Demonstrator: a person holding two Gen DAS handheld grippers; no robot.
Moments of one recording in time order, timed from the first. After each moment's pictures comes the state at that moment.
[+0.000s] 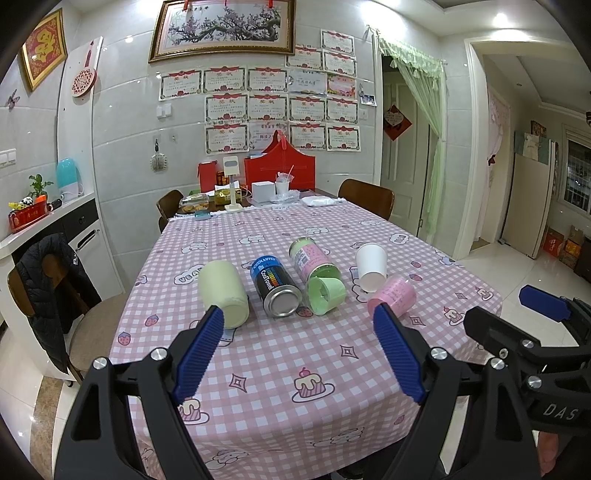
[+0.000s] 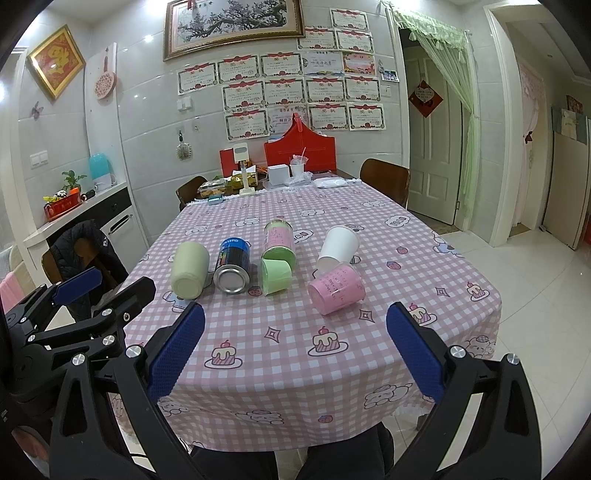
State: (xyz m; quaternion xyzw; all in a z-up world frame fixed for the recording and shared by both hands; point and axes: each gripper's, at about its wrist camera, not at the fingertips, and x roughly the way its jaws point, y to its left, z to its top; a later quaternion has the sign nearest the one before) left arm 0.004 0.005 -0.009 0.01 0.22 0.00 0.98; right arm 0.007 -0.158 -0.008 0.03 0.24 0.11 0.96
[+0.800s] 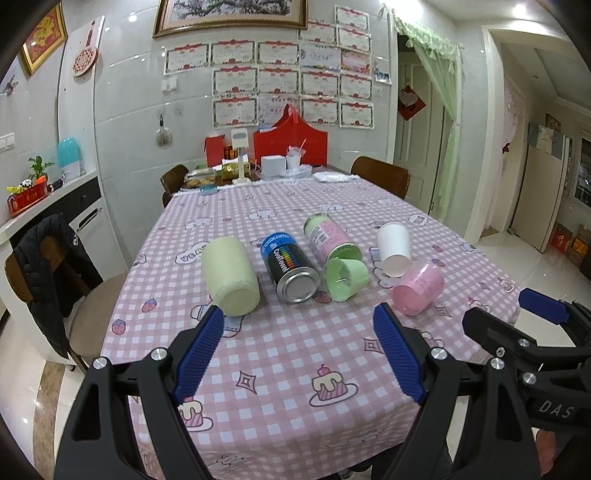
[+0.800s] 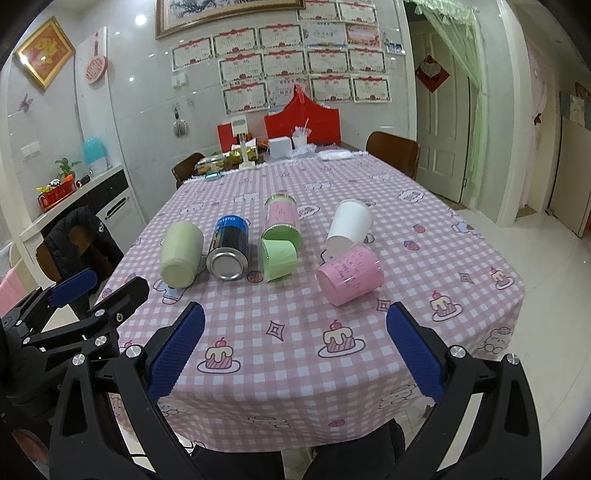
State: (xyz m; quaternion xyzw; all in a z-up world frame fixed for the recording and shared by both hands) left arm 0.053 0.027 -0.033 0.00 0.27 0.02 0.96; right arm 0.060 -0.140 -0.033 0.03 0.30 0.11 0.95
